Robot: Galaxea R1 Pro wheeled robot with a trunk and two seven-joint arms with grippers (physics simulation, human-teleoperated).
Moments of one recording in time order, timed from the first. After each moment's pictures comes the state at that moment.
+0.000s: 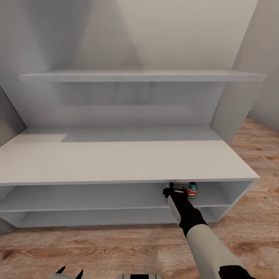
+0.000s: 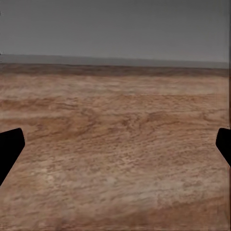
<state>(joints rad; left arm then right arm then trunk) -0.15 0.16 0.33 -0.41 0.04 -0.55 -0.62 -0.75 0.17 -0.02 -0.69 -0.02 0.43 -0.37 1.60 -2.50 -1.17</state>
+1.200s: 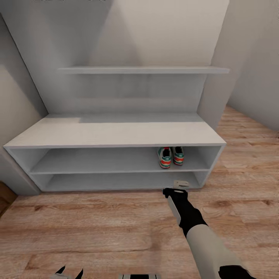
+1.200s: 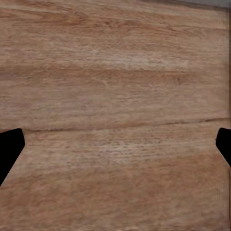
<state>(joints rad) -0.15 0.16 0.33 -0.41 0.04 -0.55 -0.62 -0.75 0.17 -0.02 -0.69 -0.02 0.43 -0.37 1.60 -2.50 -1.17</state>
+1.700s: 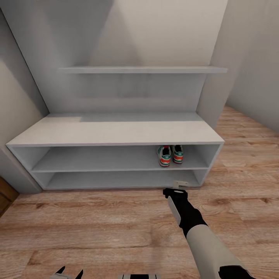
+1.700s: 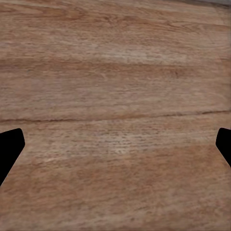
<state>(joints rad) -0.15 0.15 0.33 -0.41 0.04 -0.55 -0.62 -0.75 0.17 -0.02 -0.69 -0.02 0.43 -0.37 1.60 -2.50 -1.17</state>
